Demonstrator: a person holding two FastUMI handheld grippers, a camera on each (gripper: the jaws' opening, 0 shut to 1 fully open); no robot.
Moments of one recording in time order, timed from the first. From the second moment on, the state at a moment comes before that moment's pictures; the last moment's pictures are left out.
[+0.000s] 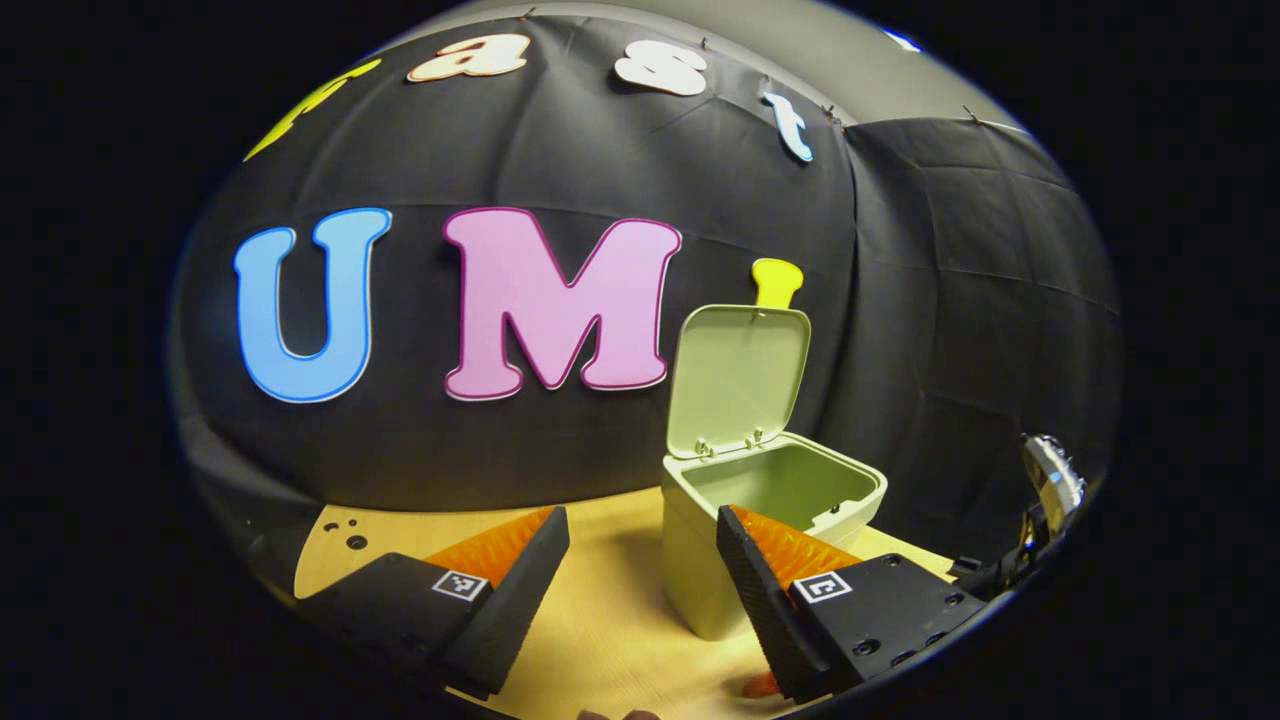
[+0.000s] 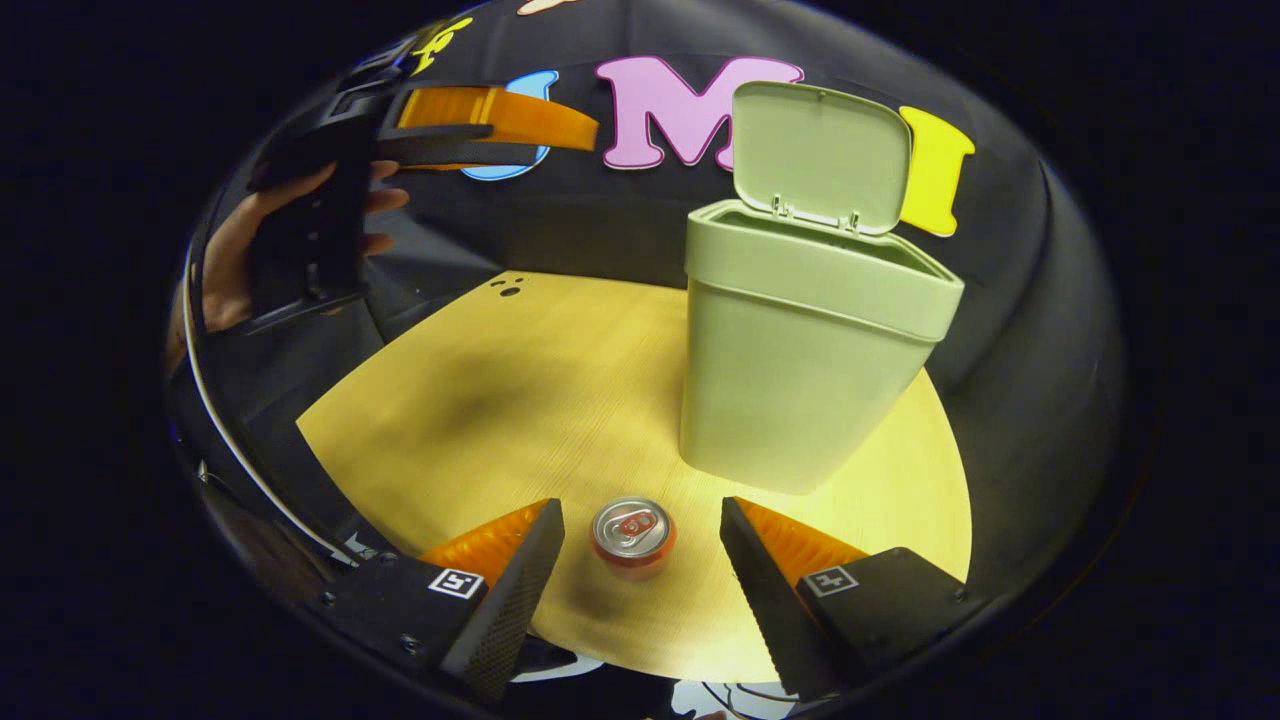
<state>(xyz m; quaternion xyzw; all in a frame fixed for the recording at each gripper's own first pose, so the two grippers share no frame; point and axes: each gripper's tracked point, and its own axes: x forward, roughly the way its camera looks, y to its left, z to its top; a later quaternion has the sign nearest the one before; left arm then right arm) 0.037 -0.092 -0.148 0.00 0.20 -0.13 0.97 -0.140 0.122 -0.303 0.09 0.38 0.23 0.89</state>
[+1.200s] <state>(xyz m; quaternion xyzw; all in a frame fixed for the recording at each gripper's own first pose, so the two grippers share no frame) -0.006 -0.026 -0.168 -0.01 0.23 -0.07 0.97 -0.137 0.133 -0.346 0.06 0.44 0.24 0.86</state>
